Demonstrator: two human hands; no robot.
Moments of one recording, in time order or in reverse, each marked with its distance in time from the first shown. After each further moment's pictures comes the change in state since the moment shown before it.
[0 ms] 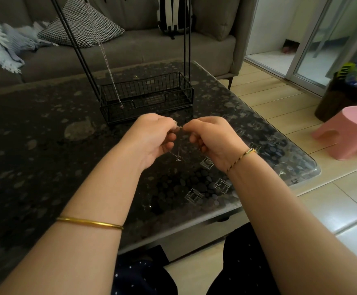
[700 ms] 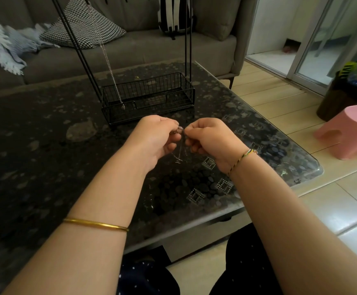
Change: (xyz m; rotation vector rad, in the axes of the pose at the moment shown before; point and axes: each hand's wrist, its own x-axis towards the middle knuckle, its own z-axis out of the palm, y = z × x) left_hand 0.000 -0.002 0.001 0.005 0.023 0.017; right_hand 0.002 0.003 0.002 -0.097 -0.081 -0.055
